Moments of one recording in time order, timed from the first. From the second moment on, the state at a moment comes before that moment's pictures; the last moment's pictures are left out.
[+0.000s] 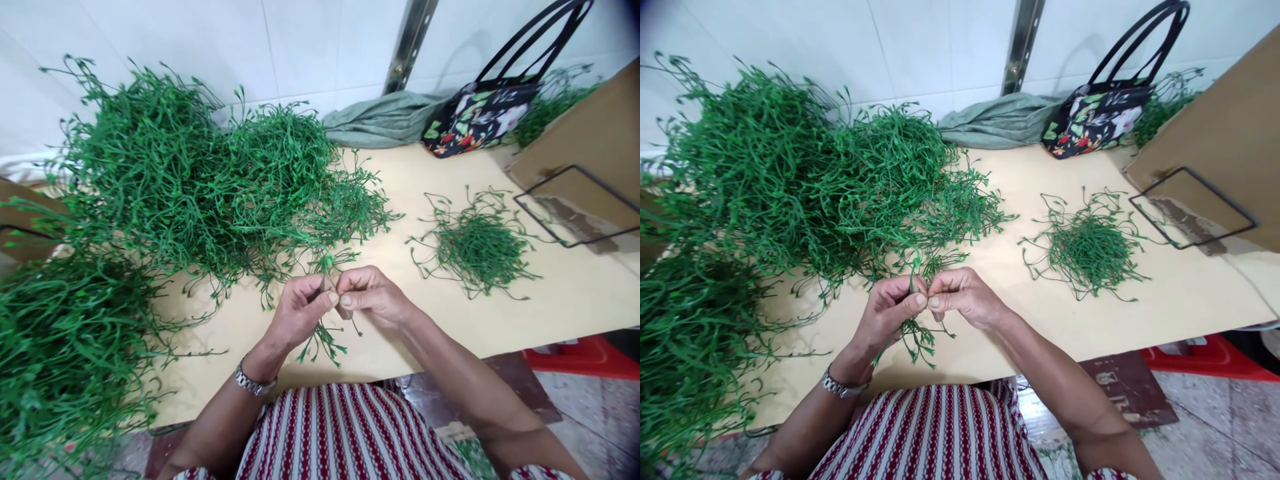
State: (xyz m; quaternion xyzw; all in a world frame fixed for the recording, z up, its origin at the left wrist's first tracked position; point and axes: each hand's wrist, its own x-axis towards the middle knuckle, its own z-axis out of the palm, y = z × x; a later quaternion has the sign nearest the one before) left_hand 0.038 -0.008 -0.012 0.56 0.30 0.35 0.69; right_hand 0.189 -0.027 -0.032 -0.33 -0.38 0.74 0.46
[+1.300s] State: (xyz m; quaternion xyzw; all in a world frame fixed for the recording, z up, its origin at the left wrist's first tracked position) left_hand 0.032 -0.002 -0.005 0.80 0.33 0.35 0.36; right_hand 0.193 -0.038 -0.014 -0.47 -0.70 0.36 0.40
